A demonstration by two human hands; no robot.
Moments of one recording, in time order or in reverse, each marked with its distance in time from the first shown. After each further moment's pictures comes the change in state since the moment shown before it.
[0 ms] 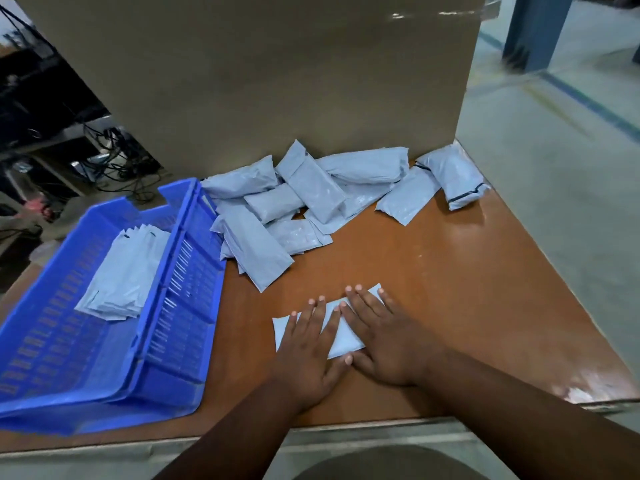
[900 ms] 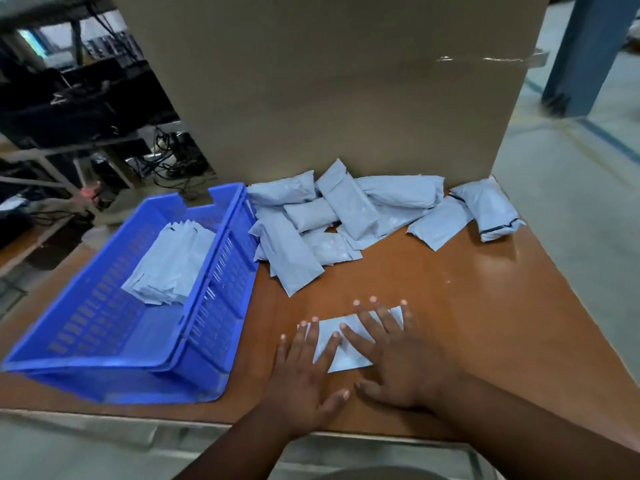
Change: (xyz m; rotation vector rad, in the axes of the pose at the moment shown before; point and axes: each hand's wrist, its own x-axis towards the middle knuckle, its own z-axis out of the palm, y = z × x) left_hand -0.057 -0.010 -0.023 0.075 -0.036 -0.177; right_hand 0.009 -0.028 -0.029 -0.040 -0.024 -0.076
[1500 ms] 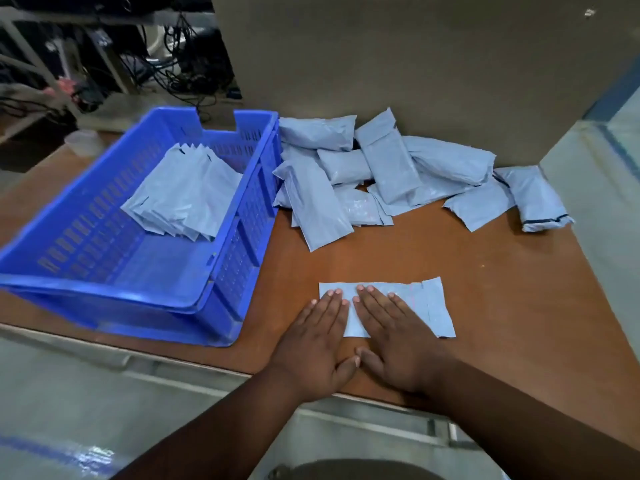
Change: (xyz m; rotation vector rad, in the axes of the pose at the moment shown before) left_hand -0.010 -0.023 0.031 -0.091 0.062 0.068; right_hand 0.026 -0.039 0.038 0.011 -0.027 -0.062
